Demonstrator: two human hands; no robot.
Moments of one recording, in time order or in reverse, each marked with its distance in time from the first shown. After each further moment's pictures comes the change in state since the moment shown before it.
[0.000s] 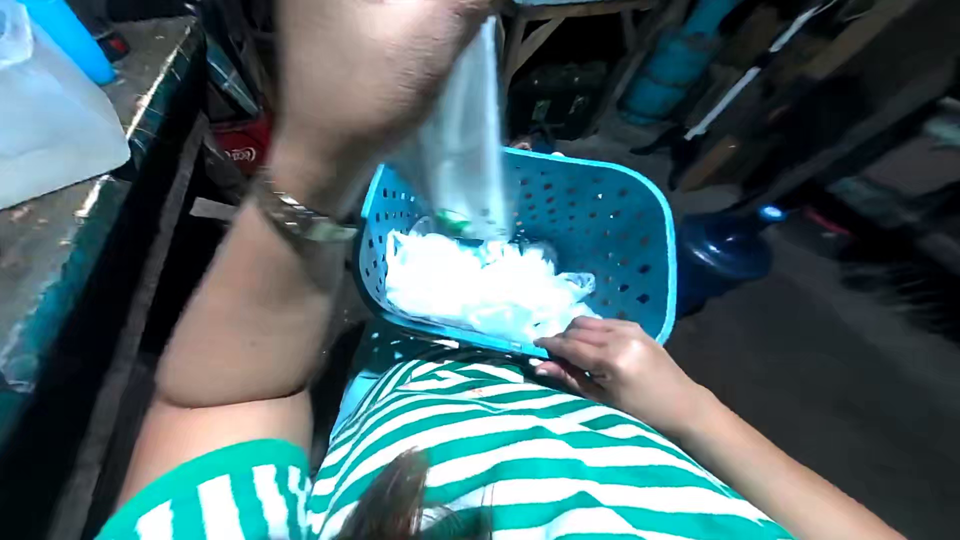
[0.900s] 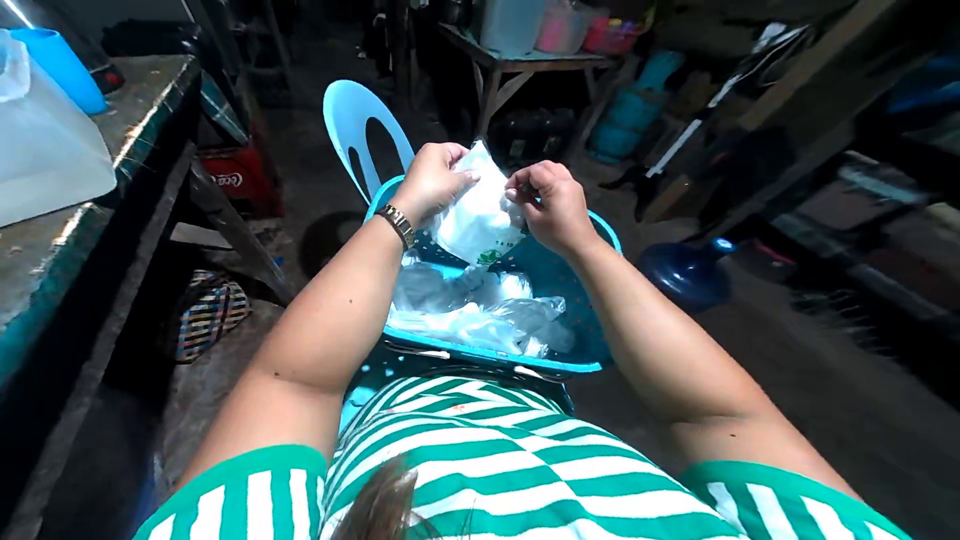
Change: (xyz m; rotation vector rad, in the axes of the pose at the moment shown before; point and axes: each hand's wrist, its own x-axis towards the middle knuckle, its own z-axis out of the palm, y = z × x) left_hand 0.009 -0.109 0.068 0.092 -0.331 -0.565; right_hand 0.156 0.105 -0.033 0.025 0.306 0.354
